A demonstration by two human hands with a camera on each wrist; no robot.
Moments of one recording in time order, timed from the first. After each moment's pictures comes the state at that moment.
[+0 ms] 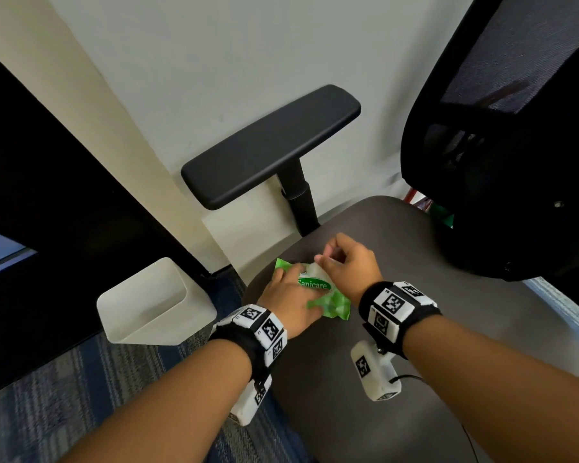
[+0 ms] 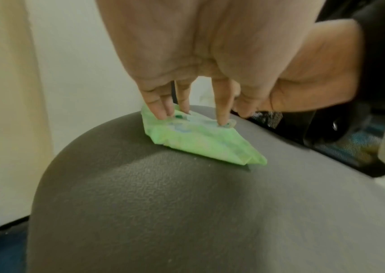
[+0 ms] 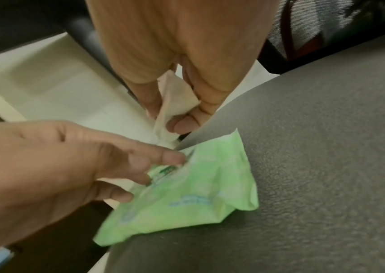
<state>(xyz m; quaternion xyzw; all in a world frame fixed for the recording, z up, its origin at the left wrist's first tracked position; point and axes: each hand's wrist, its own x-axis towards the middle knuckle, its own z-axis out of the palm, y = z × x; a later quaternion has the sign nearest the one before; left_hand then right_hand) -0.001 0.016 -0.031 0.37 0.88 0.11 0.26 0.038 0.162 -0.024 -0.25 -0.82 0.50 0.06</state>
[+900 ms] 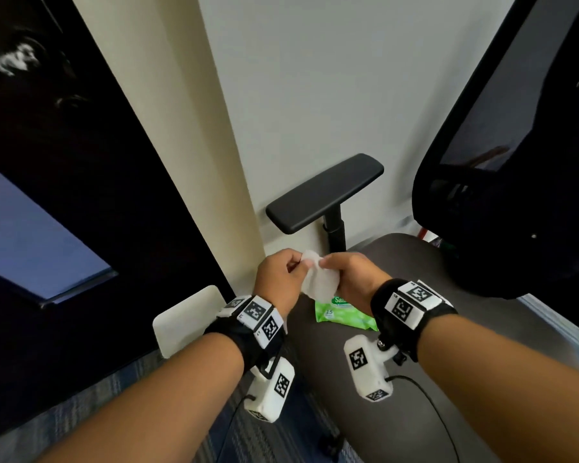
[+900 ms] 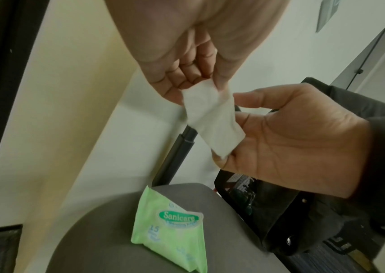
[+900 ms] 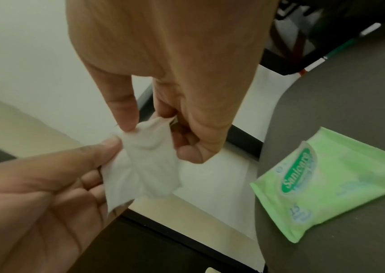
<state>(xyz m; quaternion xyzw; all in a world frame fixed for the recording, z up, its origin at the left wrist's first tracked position) -0.013 -0.059 0.099 0.17 0.85 0.49 0.08 0.035 0.078 0.096 -0.27 -0.54 0.80 -0.07</state>
